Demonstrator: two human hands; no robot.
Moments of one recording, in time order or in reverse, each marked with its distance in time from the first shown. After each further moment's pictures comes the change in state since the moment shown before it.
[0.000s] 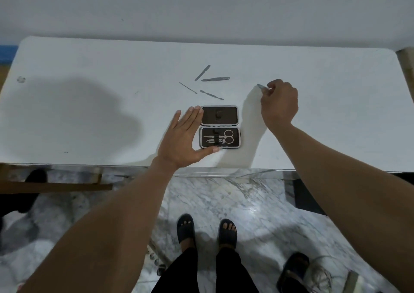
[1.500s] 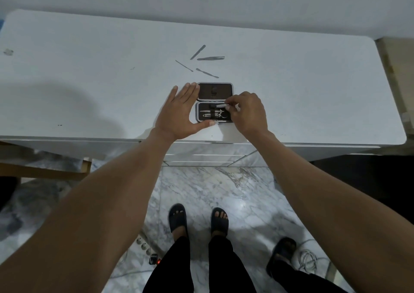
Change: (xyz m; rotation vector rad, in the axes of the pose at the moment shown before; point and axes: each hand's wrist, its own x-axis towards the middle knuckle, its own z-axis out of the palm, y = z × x) left_hand 0.001 0.002 -0.005 0.007 -0.055 -0.008; right_hand -0.104 0.001 -0.002 0.080 -0.299 -0.349
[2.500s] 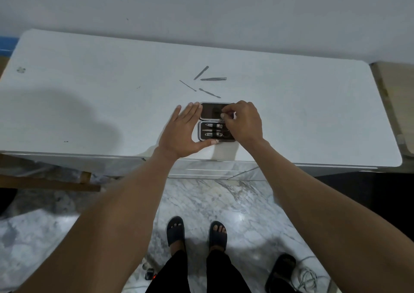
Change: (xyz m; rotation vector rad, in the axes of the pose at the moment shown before) left_hand -0.002 0.000 0.004 -0.034 0.033 0.011; right_hand 0.023 -0.022 -0.007 0.007 0.018 -0.005
